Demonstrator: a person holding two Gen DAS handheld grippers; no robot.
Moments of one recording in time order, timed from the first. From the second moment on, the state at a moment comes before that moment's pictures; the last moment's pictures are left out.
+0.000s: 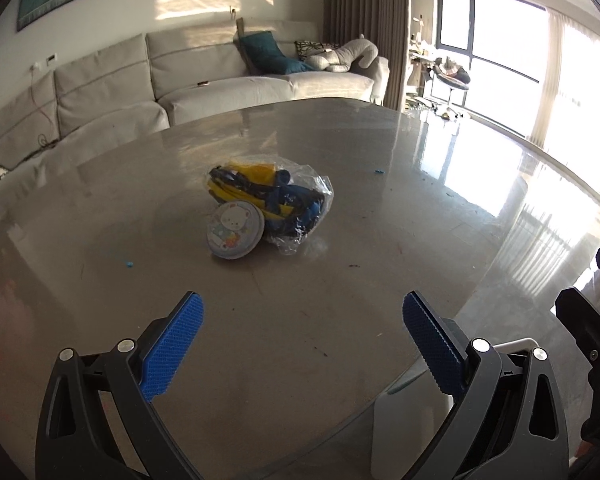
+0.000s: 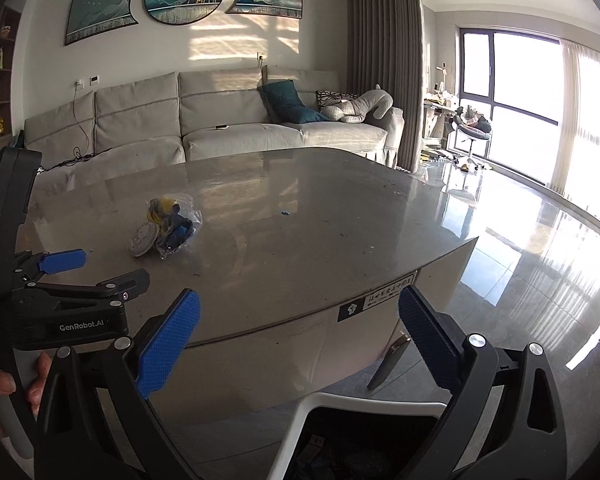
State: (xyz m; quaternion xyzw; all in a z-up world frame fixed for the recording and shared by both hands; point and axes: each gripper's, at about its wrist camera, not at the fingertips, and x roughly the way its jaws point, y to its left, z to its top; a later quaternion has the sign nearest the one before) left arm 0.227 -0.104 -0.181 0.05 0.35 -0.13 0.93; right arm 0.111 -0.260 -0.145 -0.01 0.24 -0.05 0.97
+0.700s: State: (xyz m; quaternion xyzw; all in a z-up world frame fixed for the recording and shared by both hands) left arm 0.326 -0.050 -0.189 0.07 0.37 -0.13 0.92; right arm 0.225 -0.199 -0.143 -0.06 0.22 0.02 0.97
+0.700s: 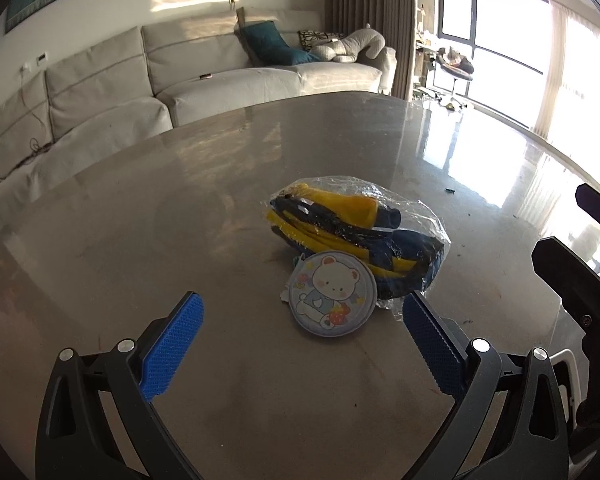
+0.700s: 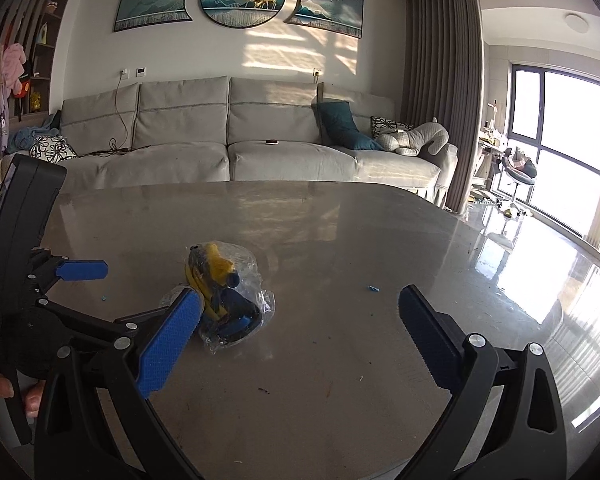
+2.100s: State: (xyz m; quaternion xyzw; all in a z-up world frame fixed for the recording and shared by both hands) left arm 0.352 -0.028 -0.186 0.11 0.38 -0.12 0.91; right arm 0.294 -0.177 -0.165 -0.03 0.27 0.07 0.96
